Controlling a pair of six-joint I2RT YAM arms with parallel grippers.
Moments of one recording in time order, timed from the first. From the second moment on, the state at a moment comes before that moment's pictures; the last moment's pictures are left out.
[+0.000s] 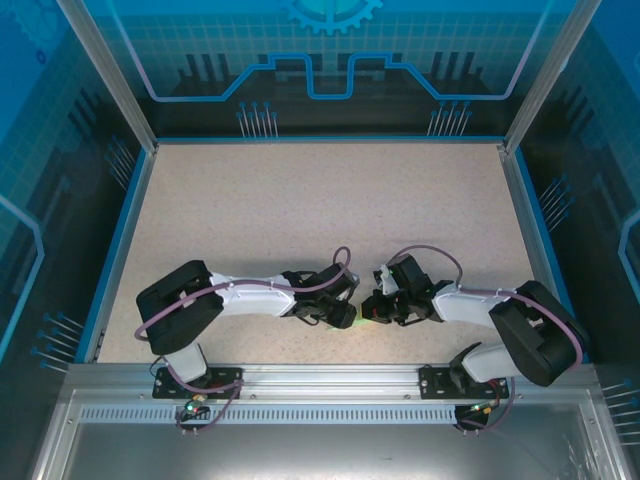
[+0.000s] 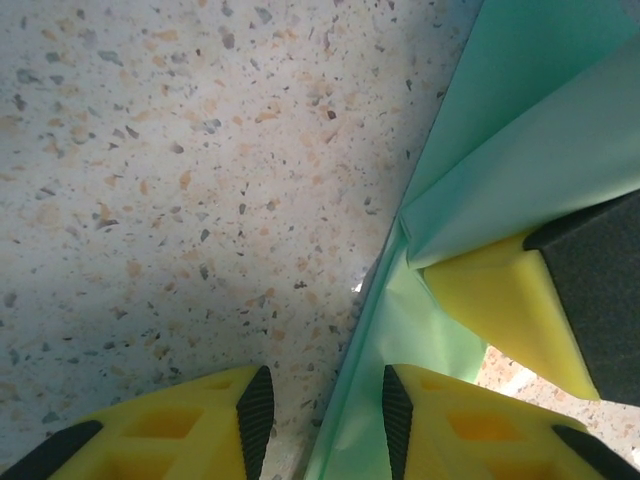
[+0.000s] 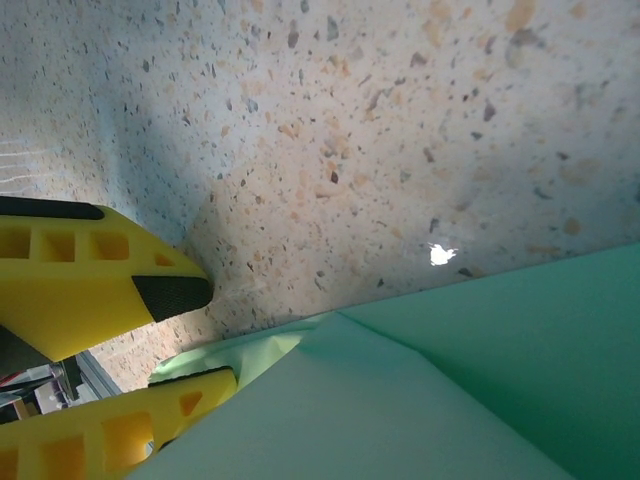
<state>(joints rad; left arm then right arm) -1.00 1.72 0.88 -0.25 0.10 -0.57 0.58 1.38 0.39 -0.05 -0.53 0.75</state>
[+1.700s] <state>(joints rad) -1.11 1.86 1.08 -0.51 -0.10 -0.45 0.43 1.17 0.37 -0.25 -0.54 0.69</state>
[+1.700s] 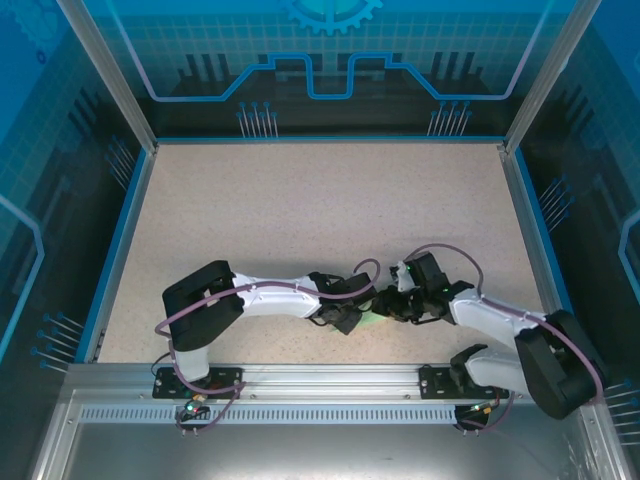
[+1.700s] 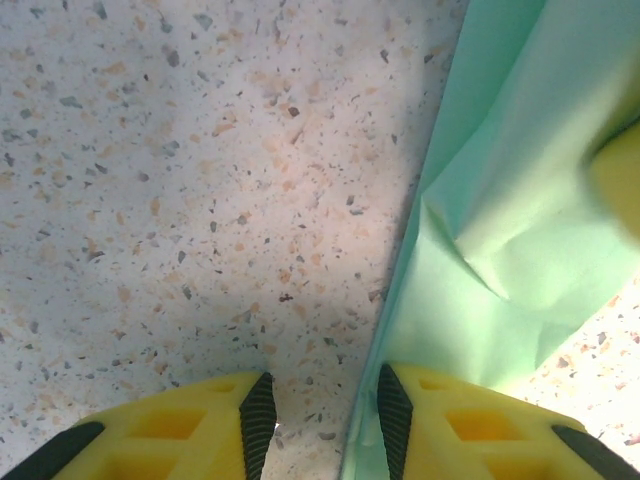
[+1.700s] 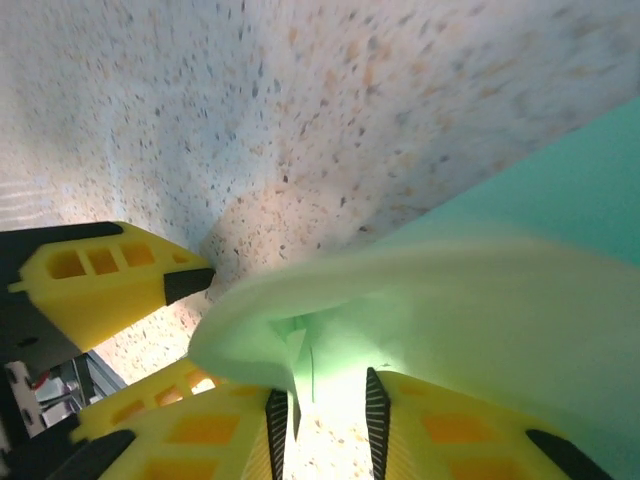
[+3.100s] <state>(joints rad) -1.10 1.79 0.96 -0.34 -0.10 -0.45 0.47 1.34 0.45 -0.19 -0.56 0.77</state>
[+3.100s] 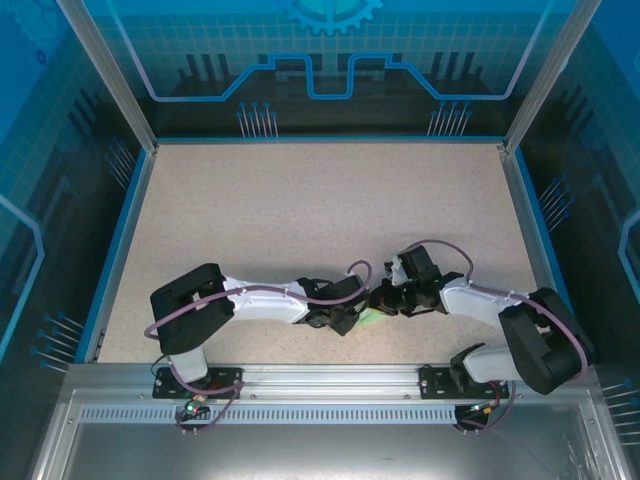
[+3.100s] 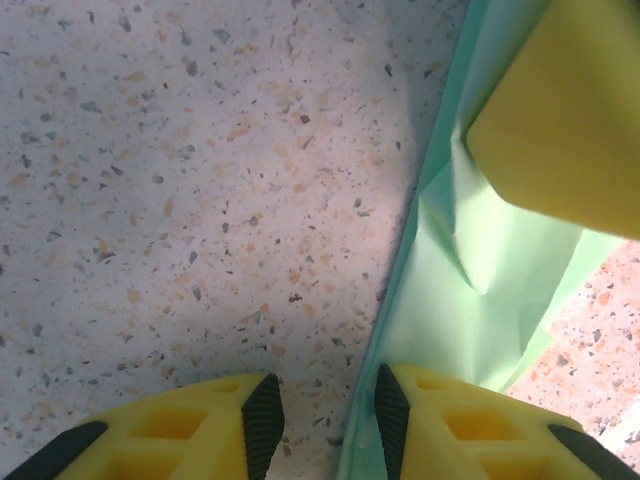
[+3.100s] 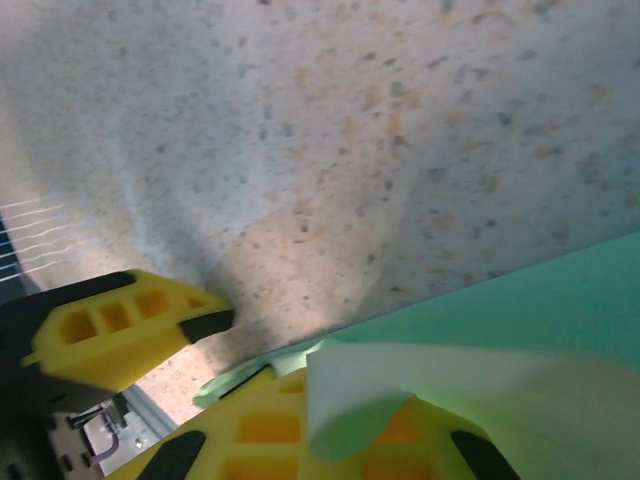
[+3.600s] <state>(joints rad) -1.10 1.79 0.96 -0.34 -0.10 -0.43 0.47 1.34 0.46 -0.30 -0.48 0.71</state>
